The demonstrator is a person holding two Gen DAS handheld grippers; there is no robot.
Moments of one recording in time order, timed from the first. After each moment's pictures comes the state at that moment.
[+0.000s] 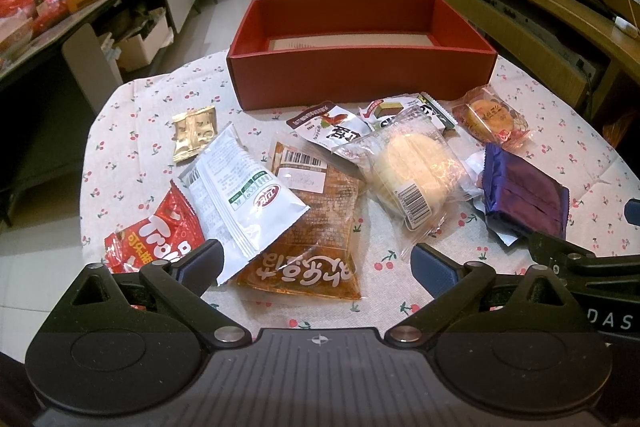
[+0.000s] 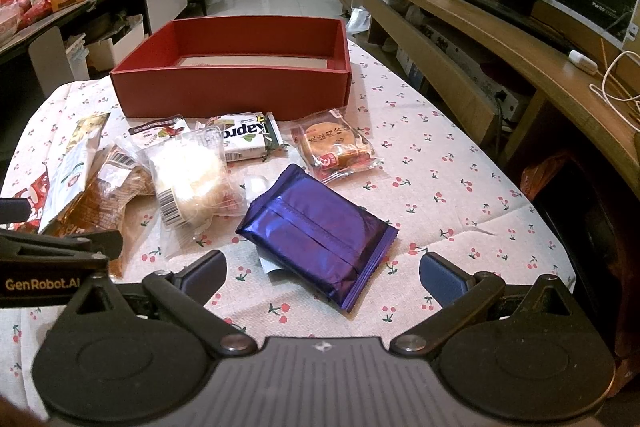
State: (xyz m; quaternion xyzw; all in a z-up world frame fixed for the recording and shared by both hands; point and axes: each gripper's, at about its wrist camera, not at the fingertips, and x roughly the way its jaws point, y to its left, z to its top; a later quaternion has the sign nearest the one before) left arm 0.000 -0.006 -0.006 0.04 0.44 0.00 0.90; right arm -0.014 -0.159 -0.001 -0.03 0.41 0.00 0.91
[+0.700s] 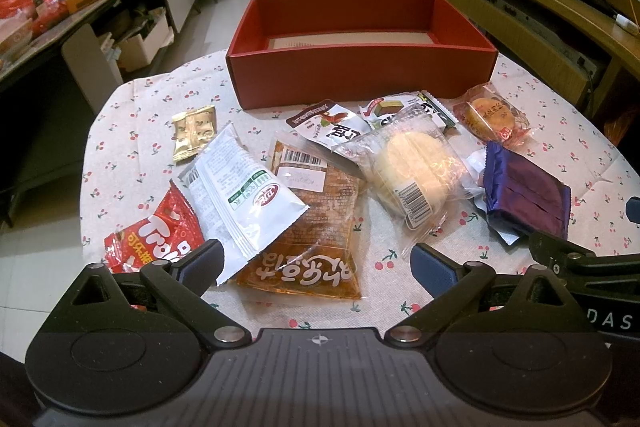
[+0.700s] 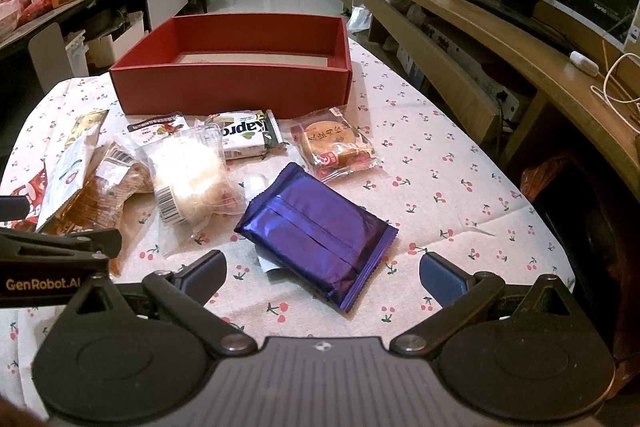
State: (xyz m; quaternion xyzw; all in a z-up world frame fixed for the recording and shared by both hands) left arm 0.000 -0.006 -0.007 0.05 0.44 0.00 0.90; right arm -0.014 -0.158 -0.002 -0.03 0.42 0.00 0.91
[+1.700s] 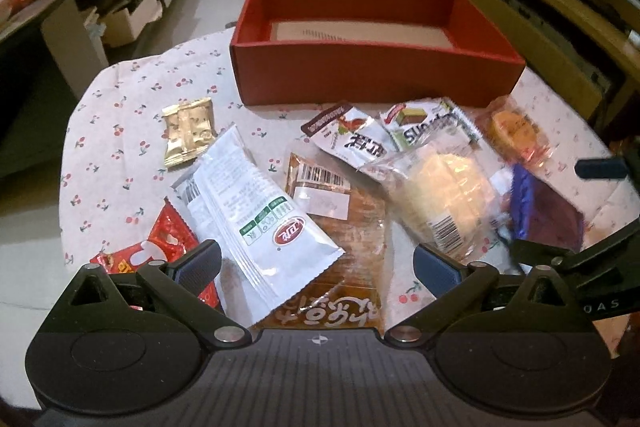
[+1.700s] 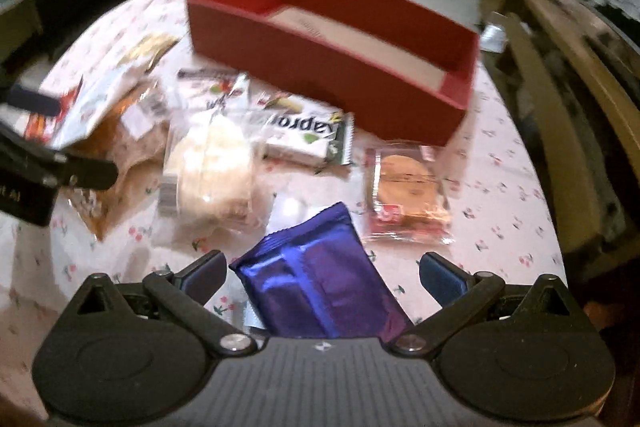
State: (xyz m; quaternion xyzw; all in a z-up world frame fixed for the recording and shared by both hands) left arm 0.044 0.018 -0.017 0.02 0.48 -0.02 0.88; right arm 0.068 -0.152 -0.024 -0.18 0.45 0.19 0.85
